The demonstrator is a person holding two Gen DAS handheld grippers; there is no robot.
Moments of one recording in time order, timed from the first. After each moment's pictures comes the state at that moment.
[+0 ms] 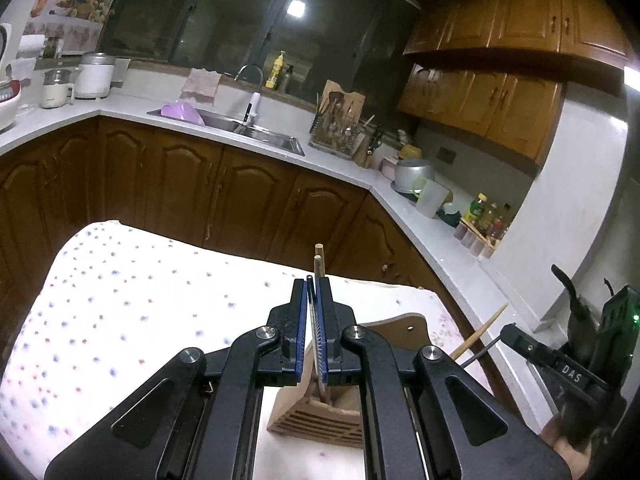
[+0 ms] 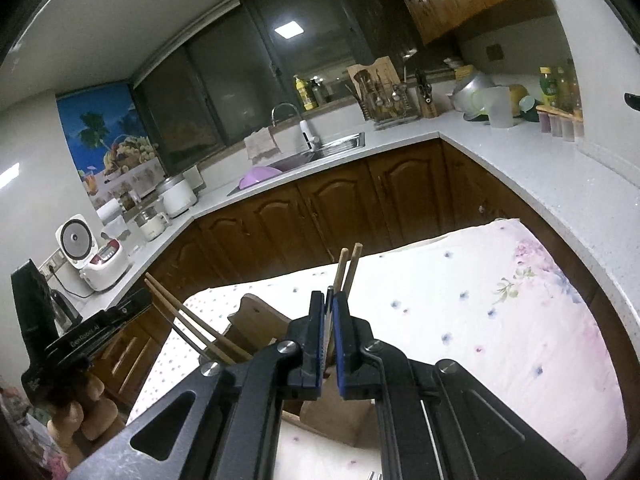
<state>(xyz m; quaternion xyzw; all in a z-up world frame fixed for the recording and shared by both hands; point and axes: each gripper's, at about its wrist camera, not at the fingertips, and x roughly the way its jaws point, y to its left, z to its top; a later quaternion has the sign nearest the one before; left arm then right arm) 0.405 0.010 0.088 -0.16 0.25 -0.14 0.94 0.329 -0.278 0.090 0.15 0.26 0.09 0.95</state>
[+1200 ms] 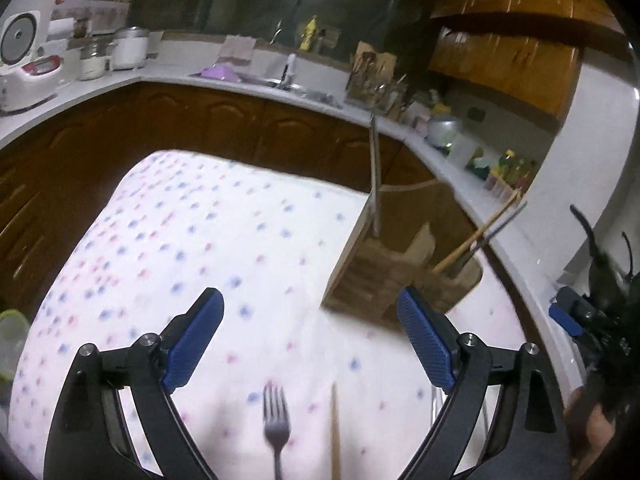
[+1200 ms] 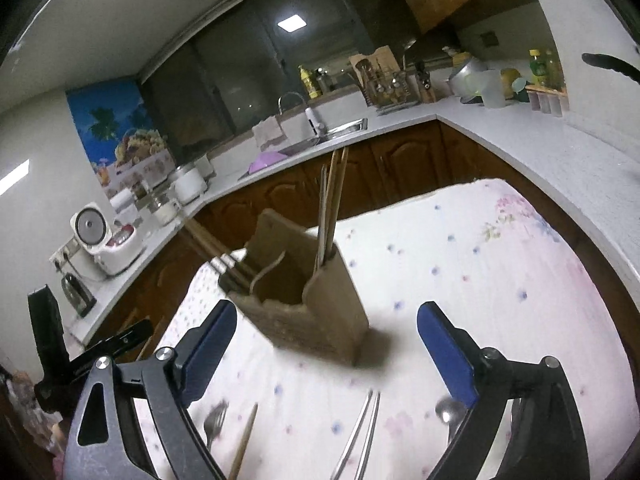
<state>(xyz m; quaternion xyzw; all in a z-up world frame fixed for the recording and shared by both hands) 0.296 0.037 0.034 -0.13 0.33 -0.08 0.93 0.230 -0.277 0.058 0.16 0.28 0.11 0.94</state>
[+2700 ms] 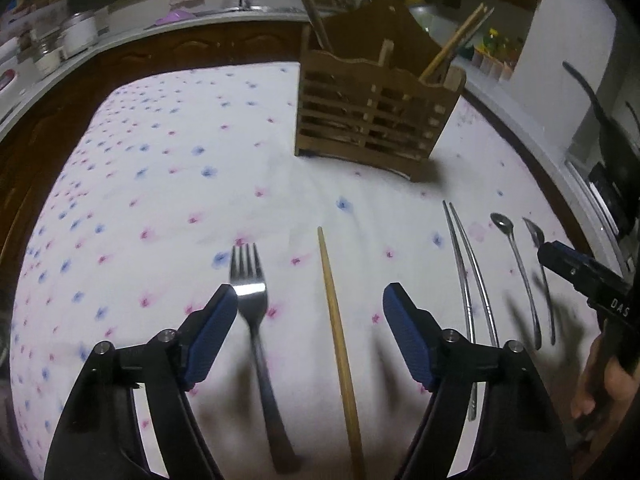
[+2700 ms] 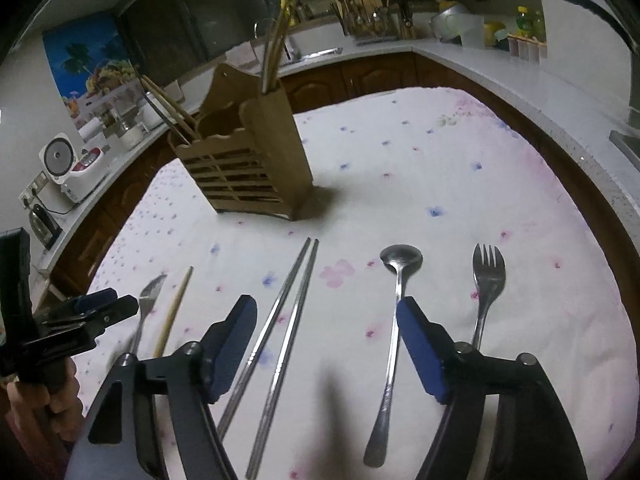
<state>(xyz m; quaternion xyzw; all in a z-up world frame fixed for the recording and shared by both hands) 0.256 -0.023 -0.039 -0.01 0.46 -0.12 0.88 0.191 -0.290 -0.029 0.11 0.41 0.07 0.91</state>
